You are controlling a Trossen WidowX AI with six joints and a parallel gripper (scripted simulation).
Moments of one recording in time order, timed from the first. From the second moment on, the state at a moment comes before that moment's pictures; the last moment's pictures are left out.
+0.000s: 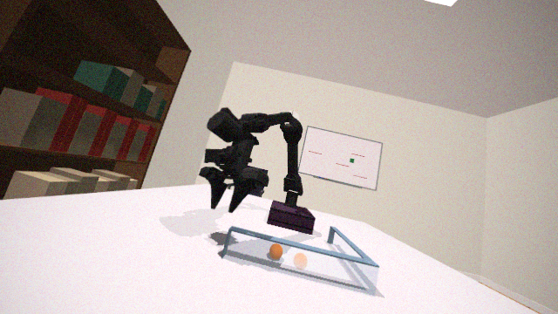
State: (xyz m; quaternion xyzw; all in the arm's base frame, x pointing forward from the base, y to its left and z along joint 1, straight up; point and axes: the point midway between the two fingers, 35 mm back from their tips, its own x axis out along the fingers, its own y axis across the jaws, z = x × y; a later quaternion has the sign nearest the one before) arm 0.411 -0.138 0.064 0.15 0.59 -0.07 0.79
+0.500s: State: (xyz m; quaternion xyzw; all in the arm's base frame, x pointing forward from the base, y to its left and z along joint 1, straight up) arm 0.379 0.007 0.045 -0.05 0.69 0.05 0.72
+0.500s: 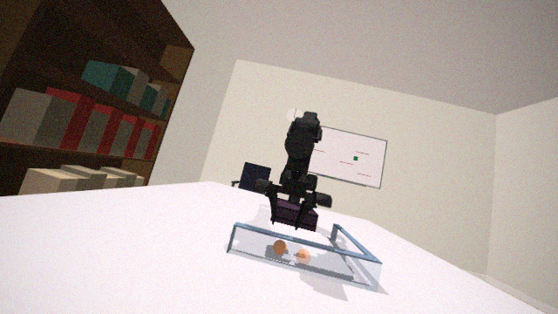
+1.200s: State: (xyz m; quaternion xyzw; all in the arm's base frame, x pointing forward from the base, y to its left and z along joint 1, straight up) arm 0.379 0.008 0.021 -0.05 0.69 0.05 0.72
